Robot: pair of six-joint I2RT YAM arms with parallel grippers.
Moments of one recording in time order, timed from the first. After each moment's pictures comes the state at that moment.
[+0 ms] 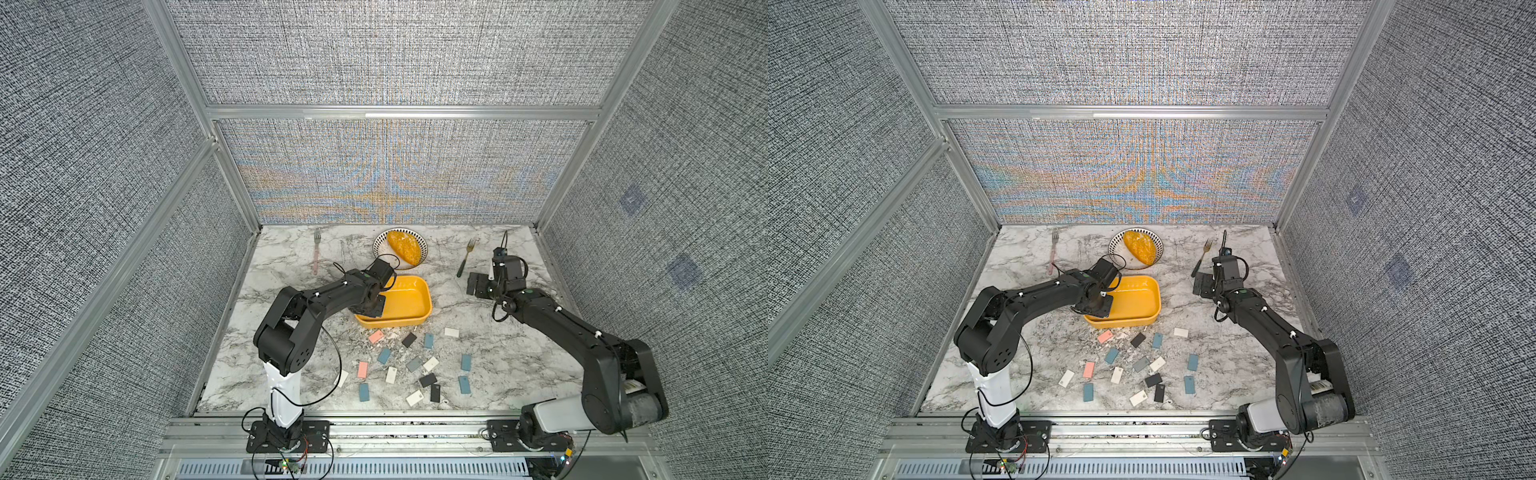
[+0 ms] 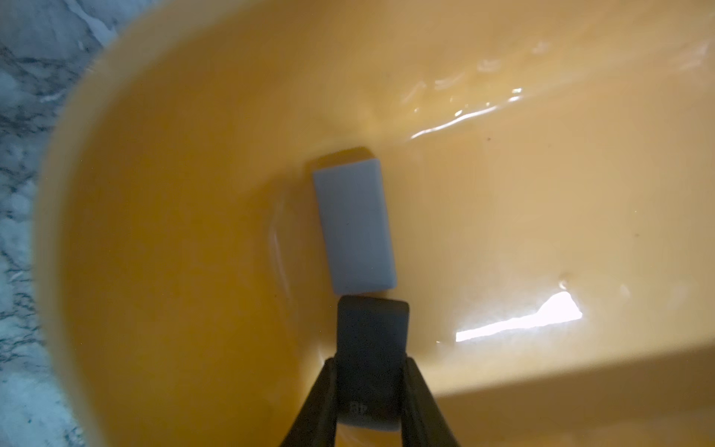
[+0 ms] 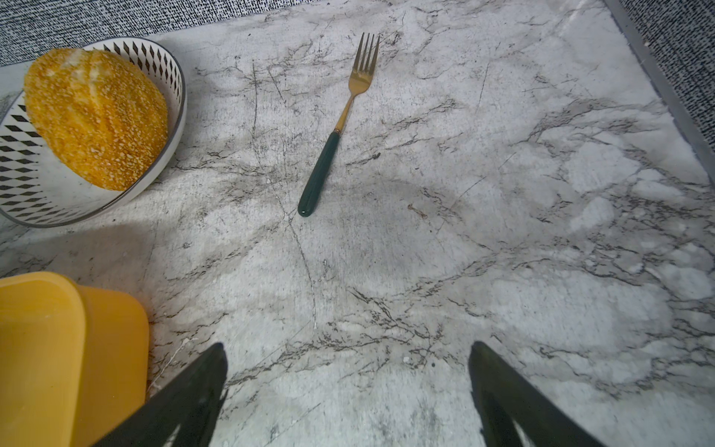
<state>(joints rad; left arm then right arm) -0.63 1.92 1.29 -0.70 -0.17 -0.35 0.21 1.43 0.87 -0.20 0.15 0.29</state>
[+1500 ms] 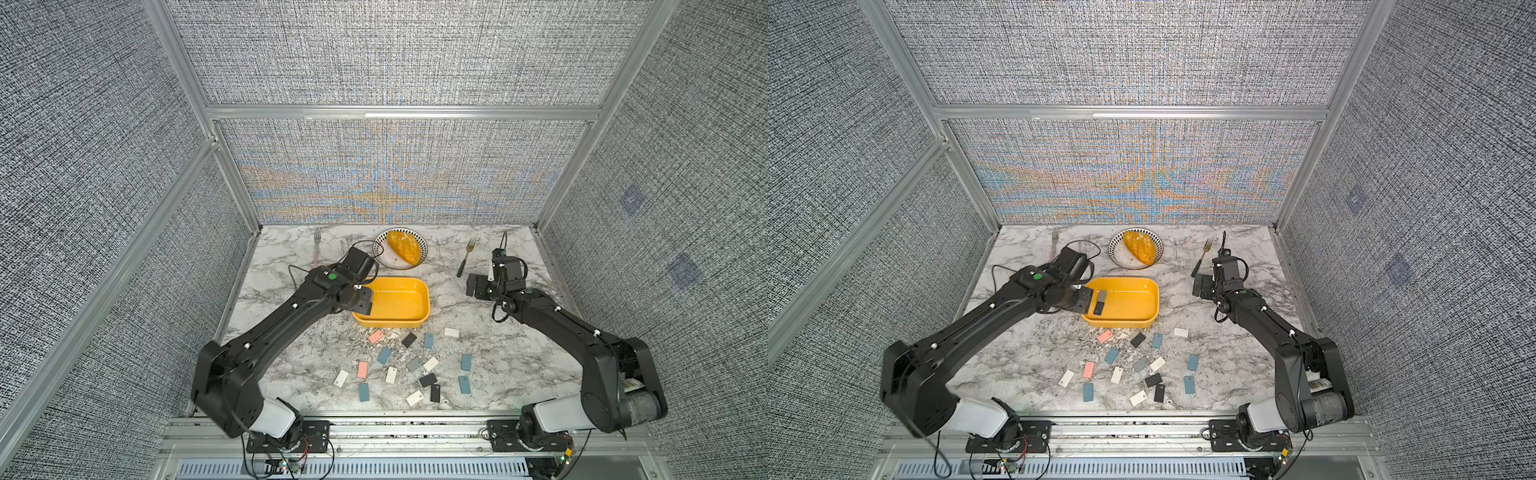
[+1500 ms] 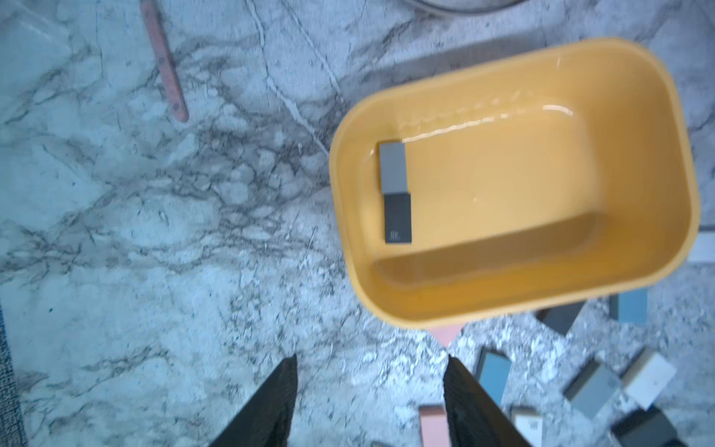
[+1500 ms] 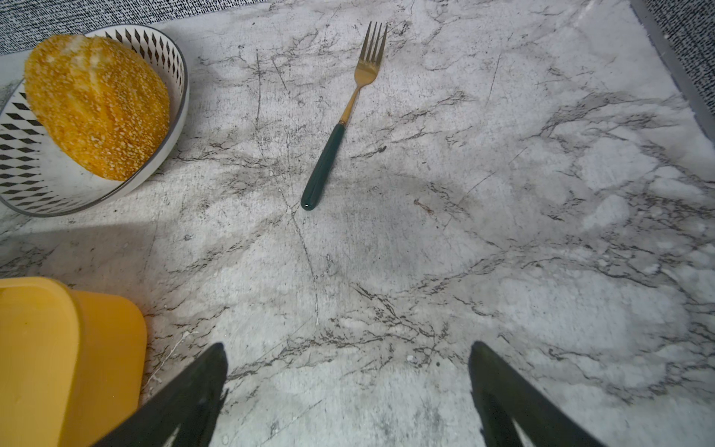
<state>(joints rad) -0.64 1.39 1.20 -0.98 -0.17 -0.31 0.21 1.44 0.86 -0.19 0.13 0.28</state>
